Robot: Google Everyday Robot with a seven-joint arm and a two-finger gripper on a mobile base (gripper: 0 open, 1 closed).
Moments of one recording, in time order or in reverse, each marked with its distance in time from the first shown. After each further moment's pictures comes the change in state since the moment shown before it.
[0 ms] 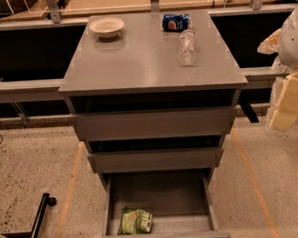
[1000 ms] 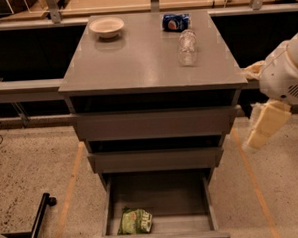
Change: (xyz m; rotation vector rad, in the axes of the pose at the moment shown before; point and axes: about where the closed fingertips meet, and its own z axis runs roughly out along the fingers) arm -0.003 0.004 0.067 -0.030 -0.138 0.015
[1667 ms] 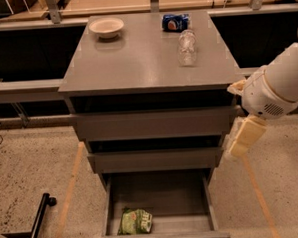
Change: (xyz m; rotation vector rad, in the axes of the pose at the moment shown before) arm -0.001 -0.002 0.056 -0.022 -0.060 0.032
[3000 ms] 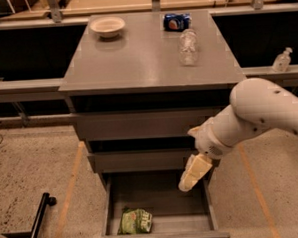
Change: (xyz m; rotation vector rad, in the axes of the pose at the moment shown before) arm -0.014 0.047 0.158 -0.191 -0.110 0.103
